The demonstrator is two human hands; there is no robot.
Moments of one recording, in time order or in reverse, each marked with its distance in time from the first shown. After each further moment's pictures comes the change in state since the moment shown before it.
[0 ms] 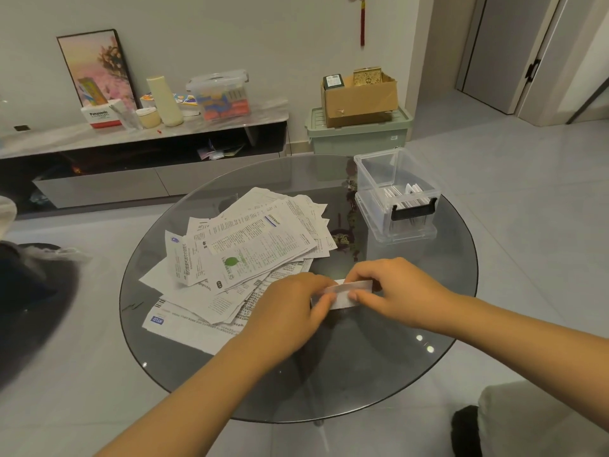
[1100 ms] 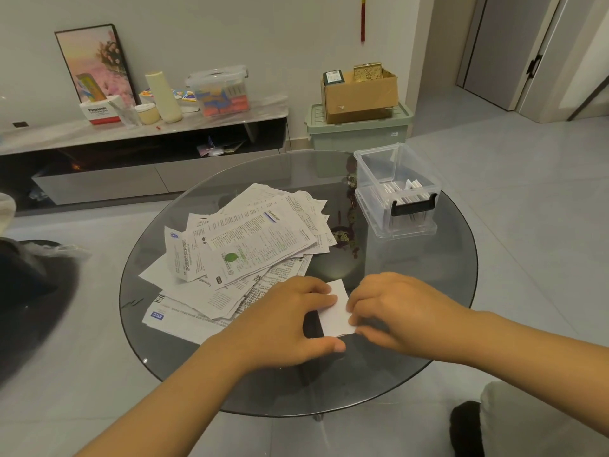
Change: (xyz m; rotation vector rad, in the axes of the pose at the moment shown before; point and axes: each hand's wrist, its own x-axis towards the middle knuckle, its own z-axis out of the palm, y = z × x) left_hand -0.016 -0.007 -0.010 0.085 -0.266 0.115; right_hand -0.029 -0.008 0.000 -0.374 -0.063 -0.411
